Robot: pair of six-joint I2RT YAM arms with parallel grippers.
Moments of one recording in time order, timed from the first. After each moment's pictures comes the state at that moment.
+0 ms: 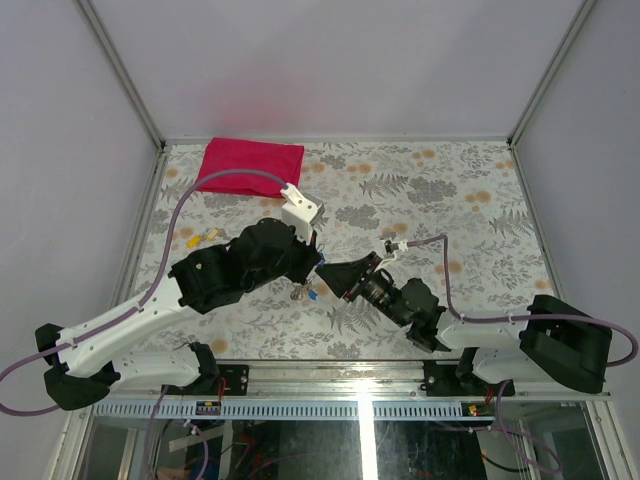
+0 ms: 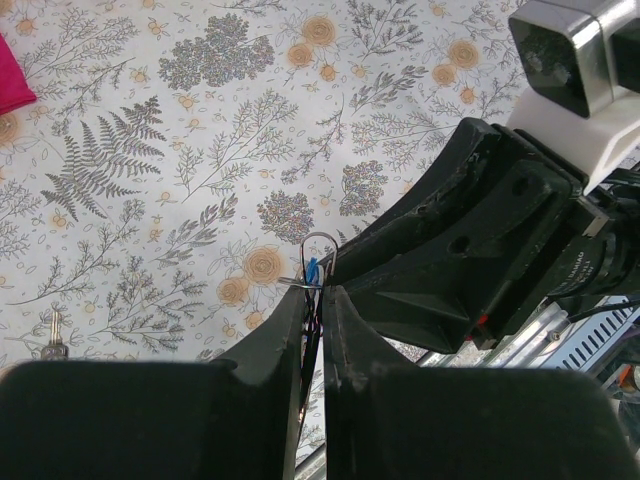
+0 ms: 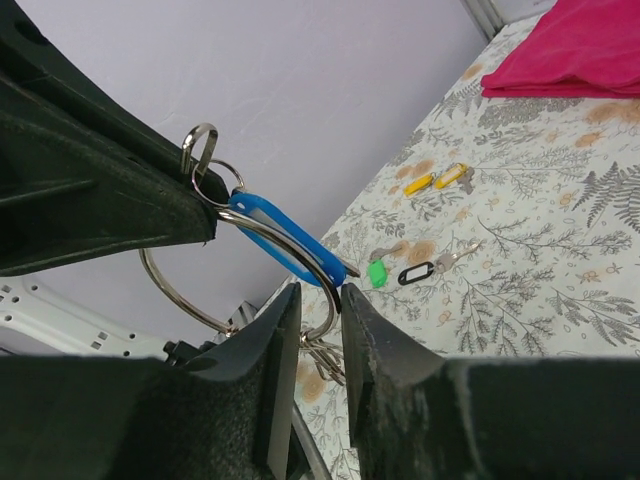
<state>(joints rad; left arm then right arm) -1.05 1.09 1.22 -0.67 -0.24 -0.33 1.08 1.25 0.32 1.14 0.18 0.72</state>
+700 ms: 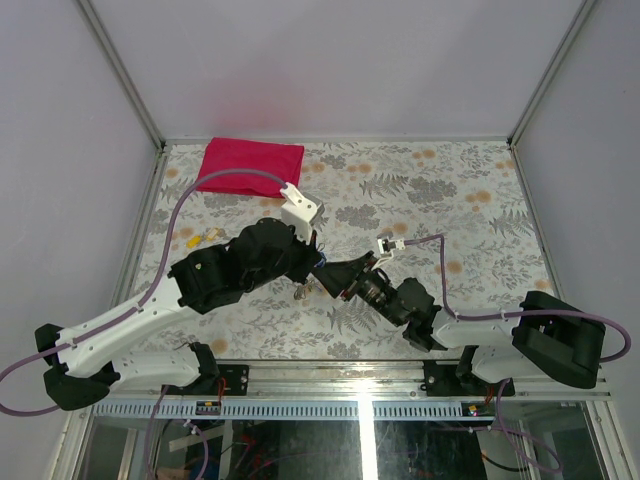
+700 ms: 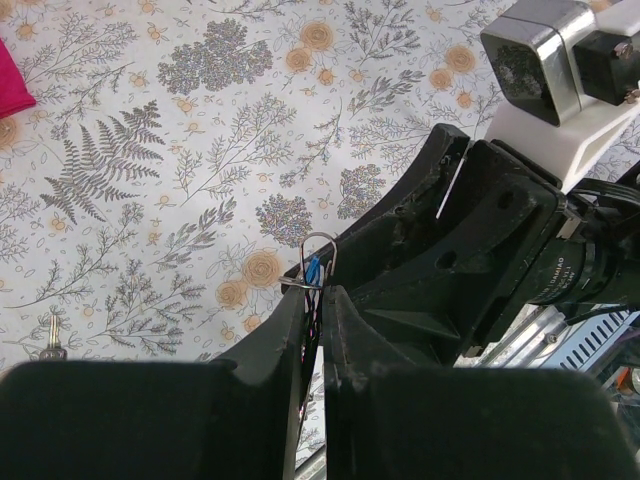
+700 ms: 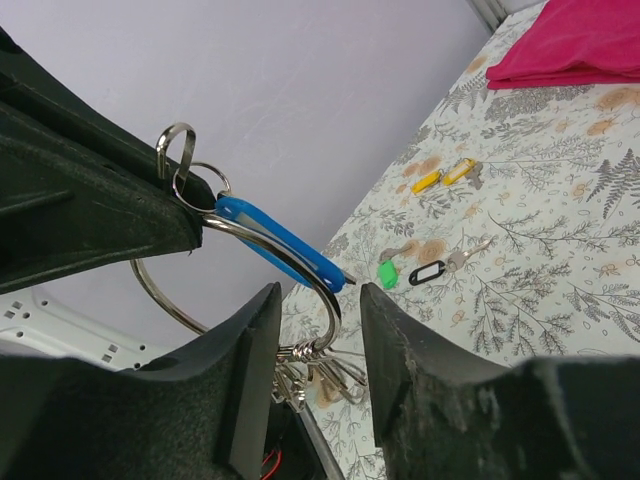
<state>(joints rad) -1.05 1.08 1.22 -0.66 -0.24 -0.33 1.09 1.30 0.34 1.17 0.20 0.77</state>
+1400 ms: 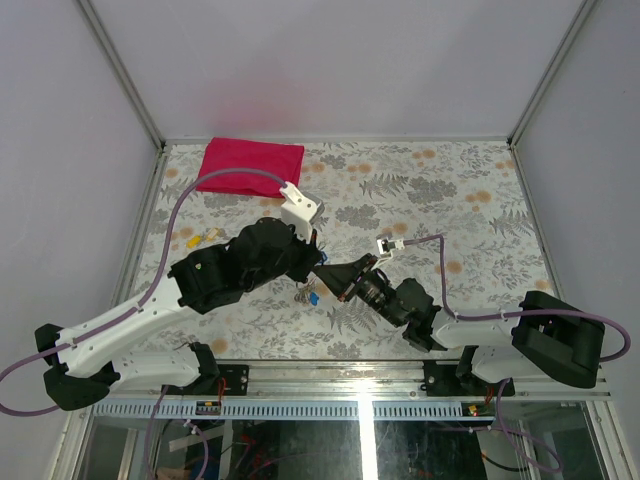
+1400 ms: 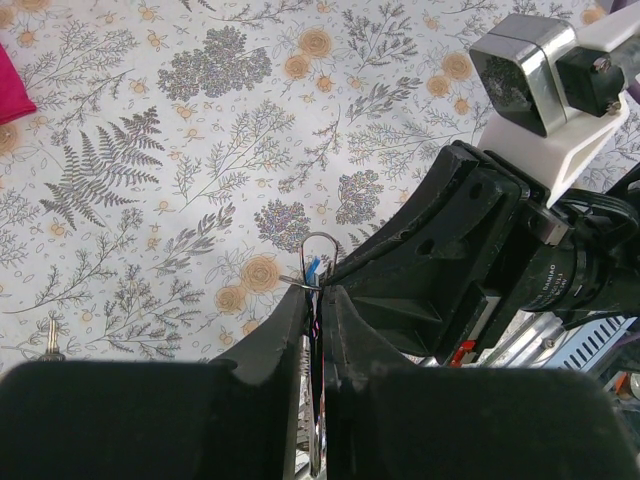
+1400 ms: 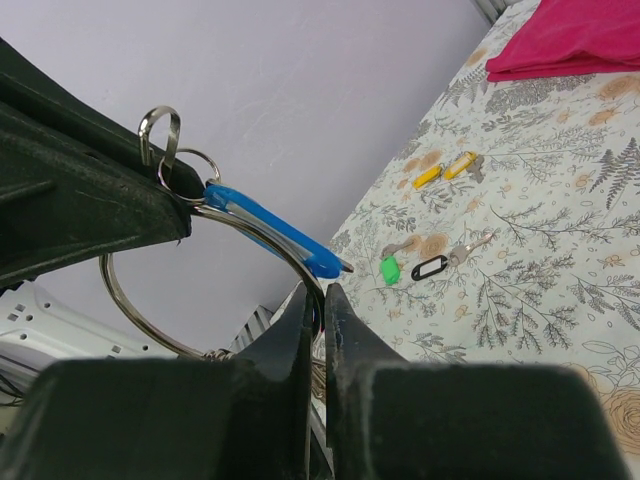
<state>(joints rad) -1.05 1.08 1.22 -0.65 -0.24 -0.33 1.09 1.31 0.34 1.16 0.21 0.79</state>
